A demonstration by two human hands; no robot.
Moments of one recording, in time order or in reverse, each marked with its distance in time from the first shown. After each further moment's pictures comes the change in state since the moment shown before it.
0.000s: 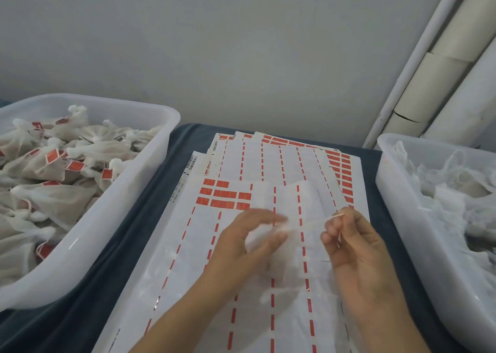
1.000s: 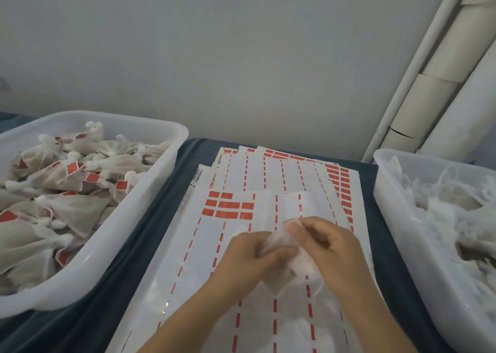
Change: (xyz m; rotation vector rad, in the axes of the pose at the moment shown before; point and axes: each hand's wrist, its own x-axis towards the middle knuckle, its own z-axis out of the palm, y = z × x) left_hand -0.003 0.014 0.002 -0.113 -0.135 -0.126; right_hand -0.004 -0.003 0.029 -0.879 -0.150 -0.176
